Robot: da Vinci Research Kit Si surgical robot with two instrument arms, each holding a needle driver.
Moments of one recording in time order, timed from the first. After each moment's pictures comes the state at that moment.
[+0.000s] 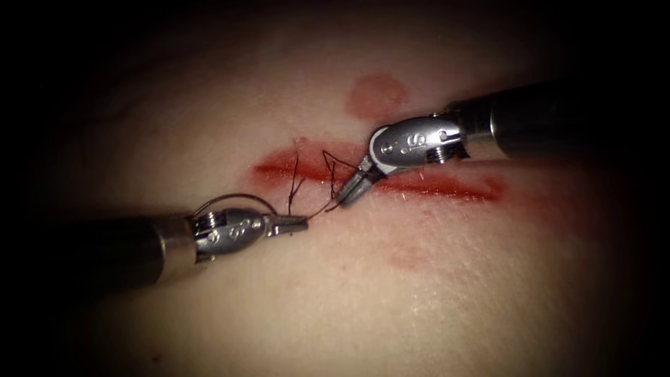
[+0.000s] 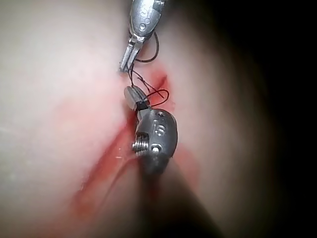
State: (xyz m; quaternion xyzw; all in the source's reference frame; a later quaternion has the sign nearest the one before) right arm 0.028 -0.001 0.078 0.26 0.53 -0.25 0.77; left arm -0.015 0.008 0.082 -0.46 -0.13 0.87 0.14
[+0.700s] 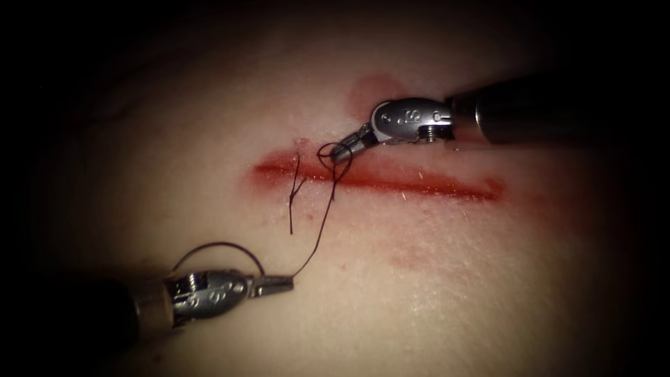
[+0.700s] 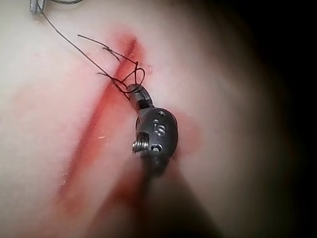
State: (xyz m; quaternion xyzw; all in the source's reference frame) right arm 0.027 0.003 0.088 0.22 0.53 -0.11 0.81; left arm -0.014 0.000 0.078 -0.46 -0.13 0.87 0.13
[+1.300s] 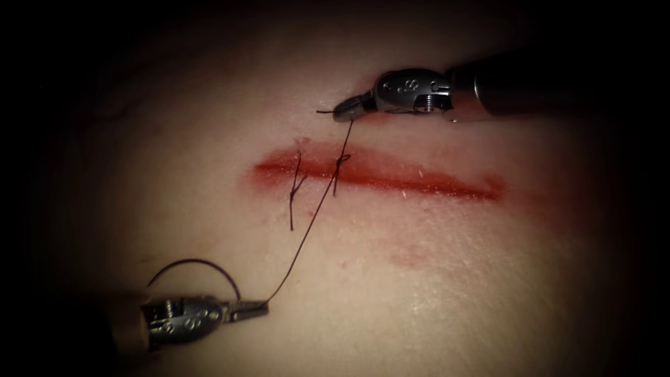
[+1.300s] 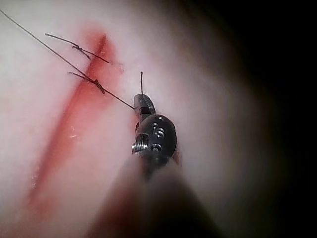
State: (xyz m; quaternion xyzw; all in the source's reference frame) right arm 0.026 0.007 0.090 0.14 0.48 -0.02 0.87; left arm -0.011 -0.005 0.079 -0.45 -0.12 0.88 0.12
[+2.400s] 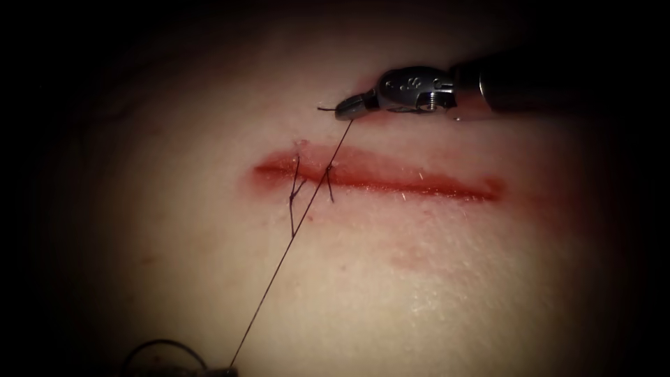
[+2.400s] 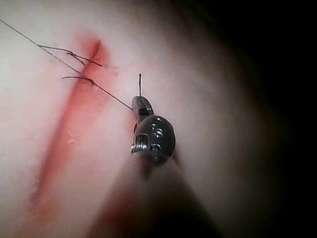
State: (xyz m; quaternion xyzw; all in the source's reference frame) right arm 0.025 0.009 0.089 0.13 0.47 0.01 0.87; left arm -0.008 -0.015 0.076 -0.44 -0.14 0.88 0.10
